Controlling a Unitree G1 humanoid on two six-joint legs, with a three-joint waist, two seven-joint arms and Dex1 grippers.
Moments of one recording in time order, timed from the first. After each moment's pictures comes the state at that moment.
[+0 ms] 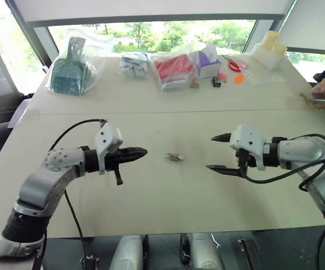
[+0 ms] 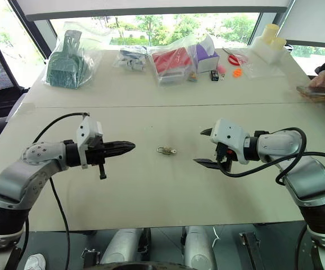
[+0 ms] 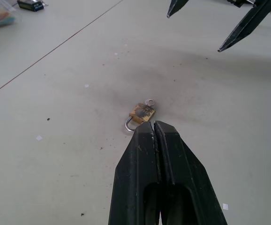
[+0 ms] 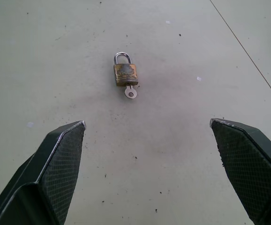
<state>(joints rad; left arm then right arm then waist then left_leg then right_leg) -0.30 0.68 -0.04 -0.34 -0.49 0.53 -0.94 -0.32 -0.93 0.04 -0.37 0.30 0.51 1.03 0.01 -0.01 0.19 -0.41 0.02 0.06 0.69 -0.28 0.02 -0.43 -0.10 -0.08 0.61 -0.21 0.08</state>
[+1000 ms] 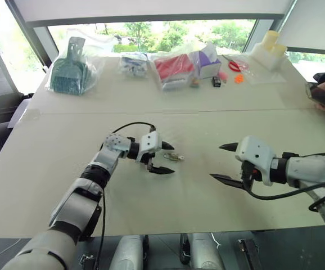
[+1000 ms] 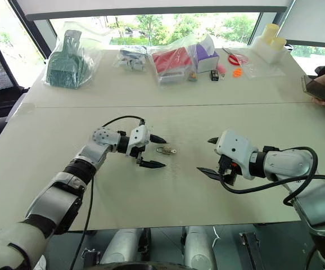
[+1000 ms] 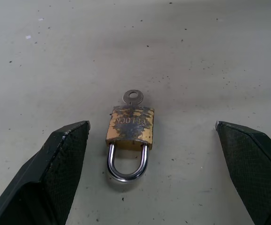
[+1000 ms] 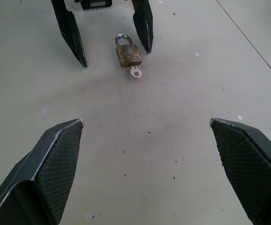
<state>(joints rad) -0.85 0.27 -0.32 0.92 -0.08 -0.32 -1.33 -0.08 -0.93 -0.12 -0.63 0.34 0.68 0.89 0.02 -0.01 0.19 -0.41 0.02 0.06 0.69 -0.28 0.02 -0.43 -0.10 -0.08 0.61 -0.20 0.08</state>
